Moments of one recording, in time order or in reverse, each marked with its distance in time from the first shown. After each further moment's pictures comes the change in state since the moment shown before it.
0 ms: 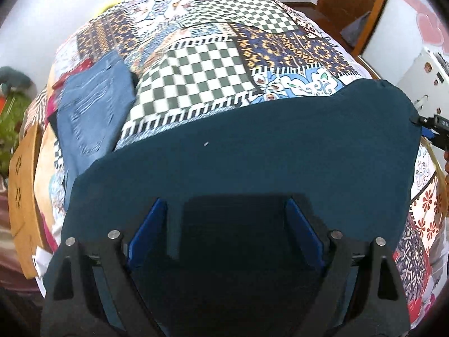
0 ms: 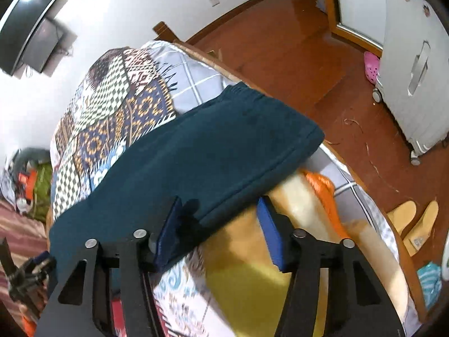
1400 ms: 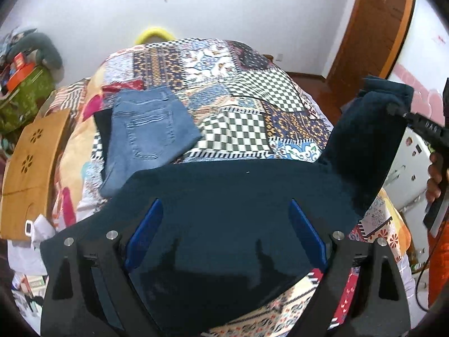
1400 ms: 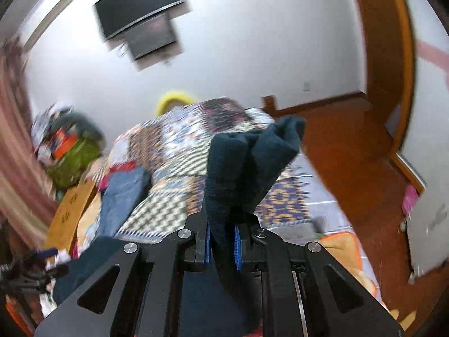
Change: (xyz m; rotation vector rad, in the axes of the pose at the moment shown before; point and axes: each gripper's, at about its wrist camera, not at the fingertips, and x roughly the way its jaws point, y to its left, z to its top) left arm -0.133 0.074 -0.066 -0.255 -0.311 -0.068; right arm -0.095 0.235 -0.034 -0.563 -0.309 0.131
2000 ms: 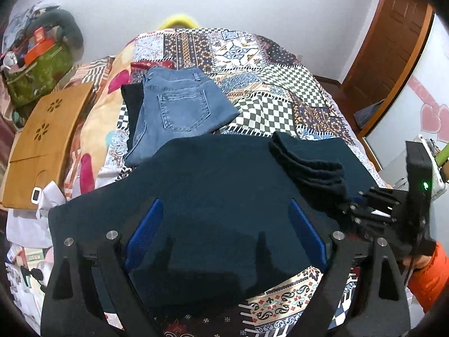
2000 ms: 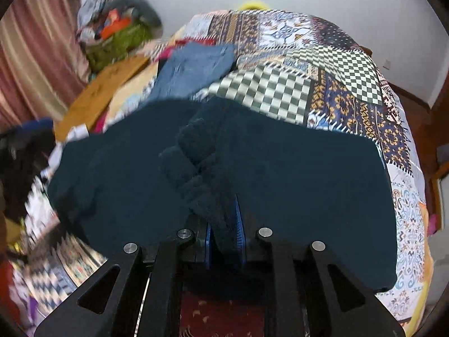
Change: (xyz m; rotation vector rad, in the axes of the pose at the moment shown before) left arm -0.008 0.045 -0.038 -0.094 0.030 0.041; right arm 0.083 0.120 -0.122 -0.346 0.404 0.137
